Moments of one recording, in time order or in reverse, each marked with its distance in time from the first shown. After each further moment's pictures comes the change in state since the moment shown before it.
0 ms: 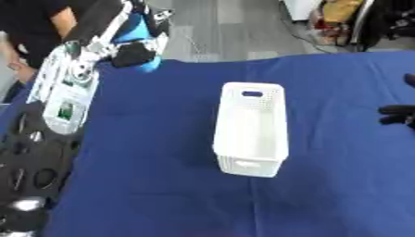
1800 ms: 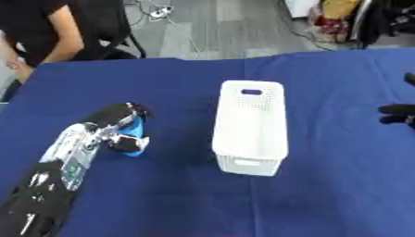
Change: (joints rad) left arm 0.313 0.050 0.000 0.288 -0.178 -0.065 -0.052; right arm -0.003 0.000 -0.002 0.000 0.001 -0.002 -0.005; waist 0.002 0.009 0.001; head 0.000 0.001
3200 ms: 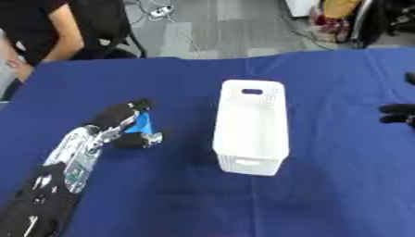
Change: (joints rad) left arm 0.008 -0.009 -0.003 0.012 0.021 -0.050 0.011; right arm 0.000 0.000 0.000 0.000 0.001 0.002 -0.003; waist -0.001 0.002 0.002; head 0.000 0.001
